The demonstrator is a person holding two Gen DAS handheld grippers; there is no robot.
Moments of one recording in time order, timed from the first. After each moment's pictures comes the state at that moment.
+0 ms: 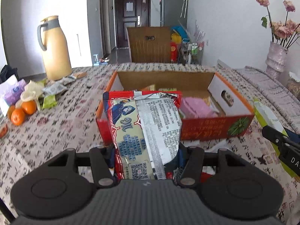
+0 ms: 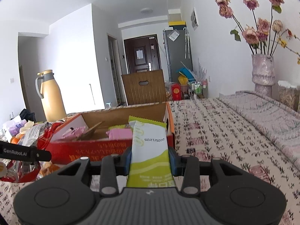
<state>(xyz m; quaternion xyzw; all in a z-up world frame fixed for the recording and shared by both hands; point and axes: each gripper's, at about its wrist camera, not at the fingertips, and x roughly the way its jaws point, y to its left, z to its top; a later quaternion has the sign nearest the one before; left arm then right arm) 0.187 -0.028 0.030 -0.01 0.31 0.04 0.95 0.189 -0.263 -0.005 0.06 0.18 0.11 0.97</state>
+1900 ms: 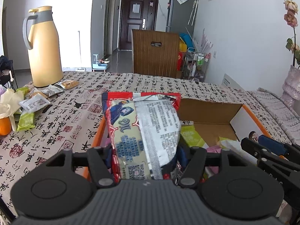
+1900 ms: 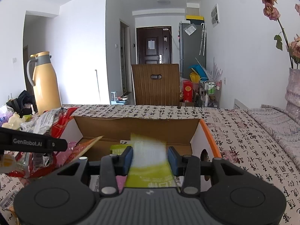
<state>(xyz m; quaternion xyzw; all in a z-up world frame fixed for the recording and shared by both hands) 0.317 0.016 0.020 -0.06 0.29 0.04 0.95 0.337 -0.182 0.001 0.01 0.21 0.13 0.97</state>
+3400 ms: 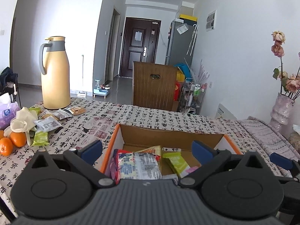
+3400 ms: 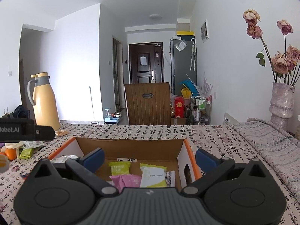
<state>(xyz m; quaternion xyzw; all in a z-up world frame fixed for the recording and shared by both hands) 0.252 0.009 0.072 -0.07 0.20 0.05 0.98 0.288 -0.200 0.038 0.02 0.16 0.11 0.98</state>
